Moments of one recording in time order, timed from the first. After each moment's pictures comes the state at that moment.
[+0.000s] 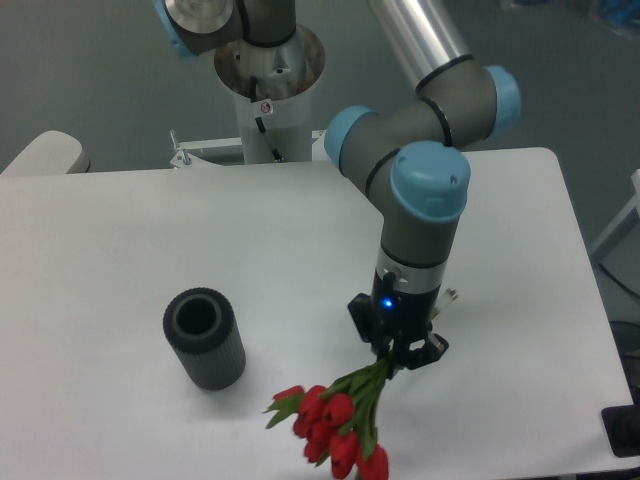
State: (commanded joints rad) arm 2.50 -2.00 -1.37 -0.95 1.08 0.95
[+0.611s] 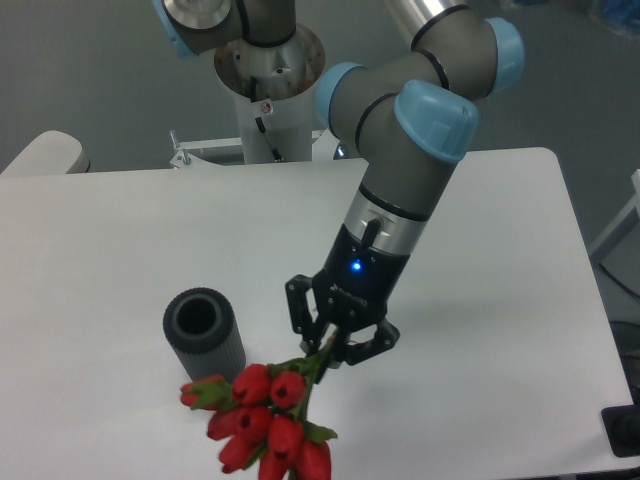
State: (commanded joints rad) arm 2.49 -1.94 -1.39 -0.95 0.79 0.86
